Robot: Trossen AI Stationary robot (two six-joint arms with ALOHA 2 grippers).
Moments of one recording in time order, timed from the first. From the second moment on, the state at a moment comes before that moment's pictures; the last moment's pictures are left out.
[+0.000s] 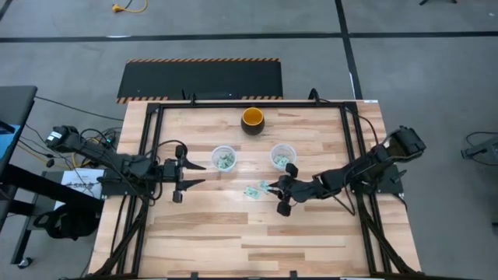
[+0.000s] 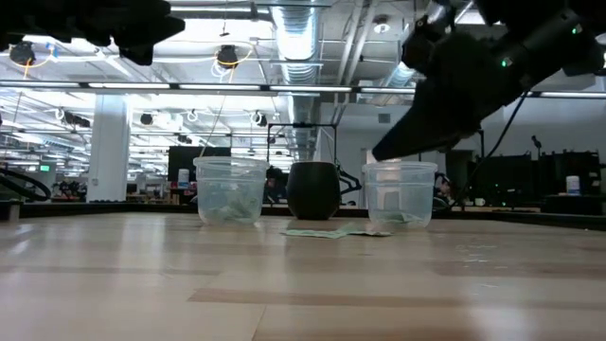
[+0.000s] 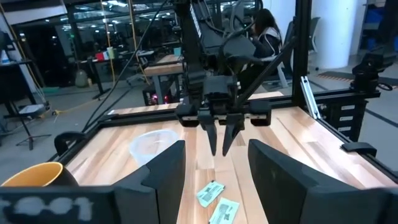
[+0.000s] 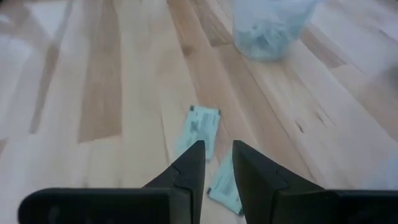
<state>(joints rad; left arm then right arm) -0.35 0.64 0.25 0.42 -0.35 0.11 0.36 1.57 0.63 0.29 0.45 0.34</state>
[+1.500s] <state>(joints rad) -0.35 0.64 0.25 0.42 -0.35 0.22 0.28 1.87 0.95 -0.10 0.42 0.58</state>
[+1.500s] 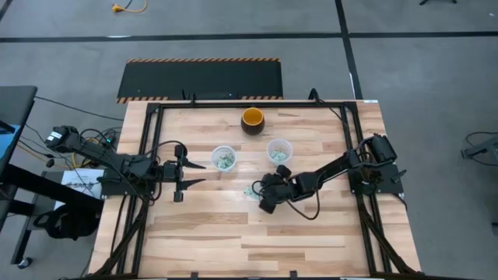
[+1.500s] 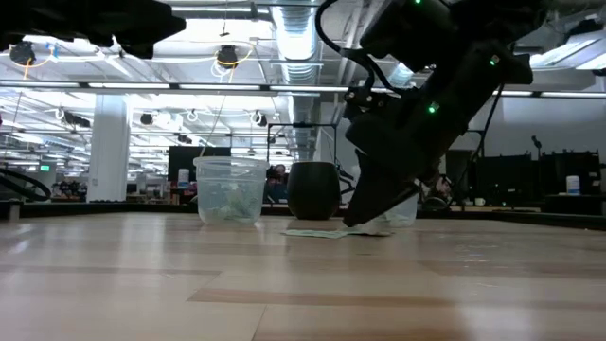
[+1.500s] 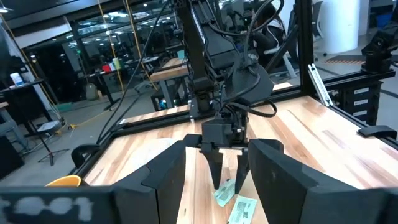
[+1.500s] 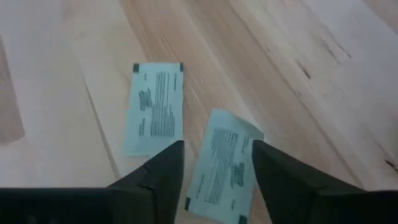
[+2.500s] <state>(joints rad) -0.35 0.64 0.25 0.42 -0.35 0.21 0.29 1.87 0.92 -0.16 0.37 0.62</state>
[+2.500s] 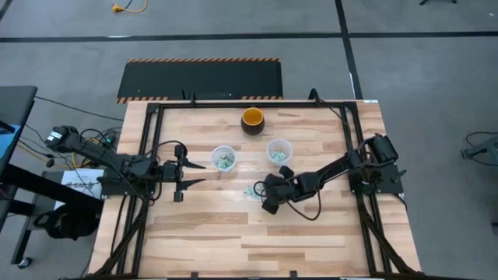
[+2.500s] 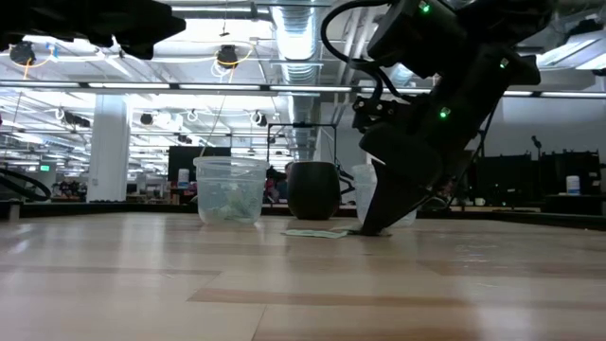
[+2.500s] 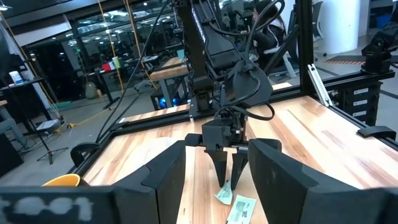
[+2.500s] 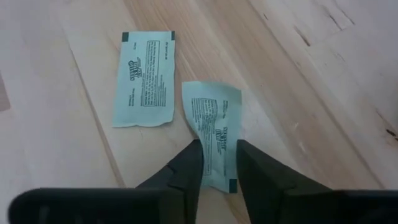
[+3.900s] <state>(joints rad) -0.35 0.64 0.25 0.41 -0.35 0.20 0.03 1.58 1.28 -0.88 0.40 0.22</state>
